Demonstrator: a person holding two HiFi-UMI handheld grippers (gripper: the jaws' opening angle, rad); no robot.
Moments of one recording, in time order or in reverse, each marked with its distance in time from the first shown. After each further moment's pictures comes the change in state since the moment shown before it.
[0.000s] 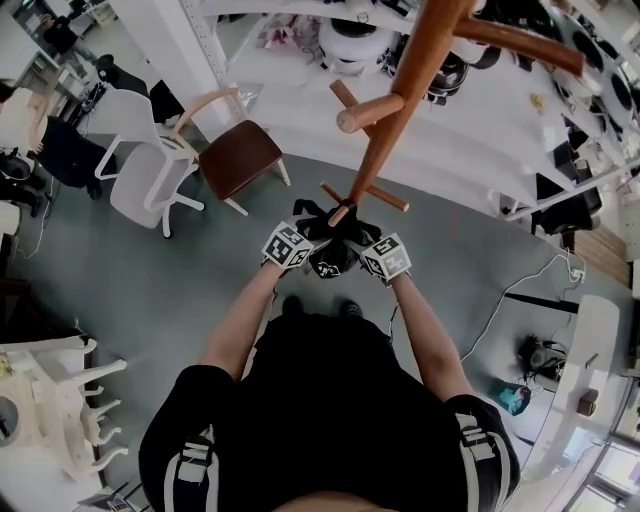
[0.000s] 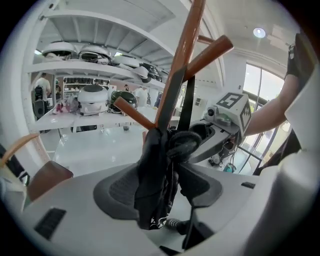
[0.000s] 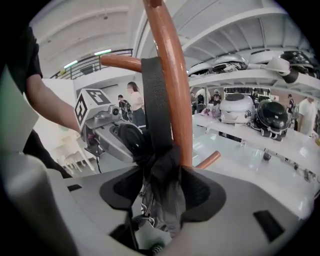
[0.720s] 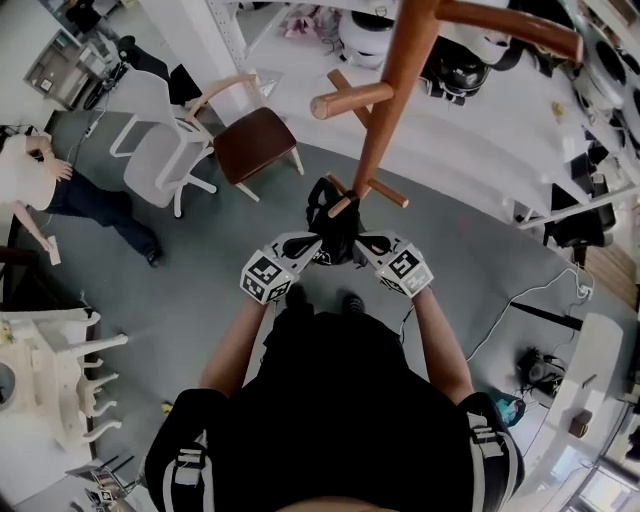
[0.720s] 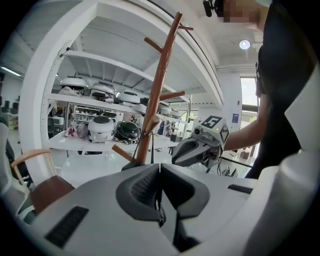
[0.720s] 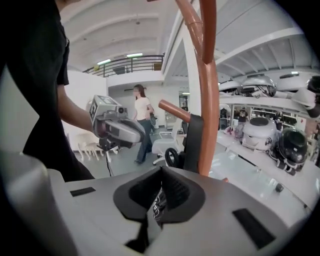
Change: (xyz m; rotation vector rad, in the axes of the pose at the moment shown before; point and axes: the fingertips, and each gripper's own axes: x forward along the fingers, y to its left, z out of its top) left arm -0.090 -0.081 0.050 0.021 -0.324 0.085; right arm -0.079 0.045 0.030 -0.255 -0.078 0.203
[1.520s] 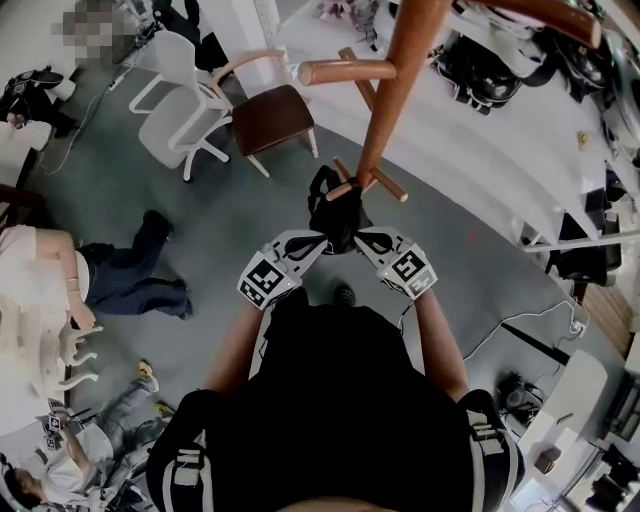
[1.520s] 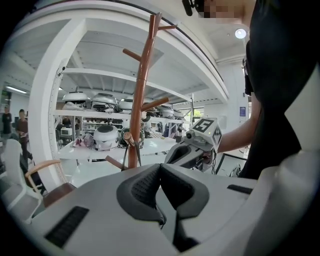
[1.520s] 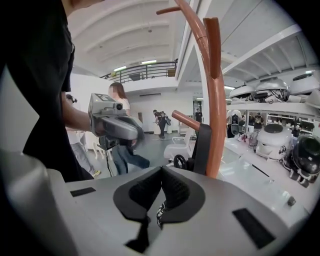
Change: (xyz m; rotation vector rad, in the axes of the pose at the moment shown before) left arm 0.007 -0.060 0.030 0.076 -0.021 0.121; right arm -0.031 0.010 0.000 -0.086 -0.068 0.156
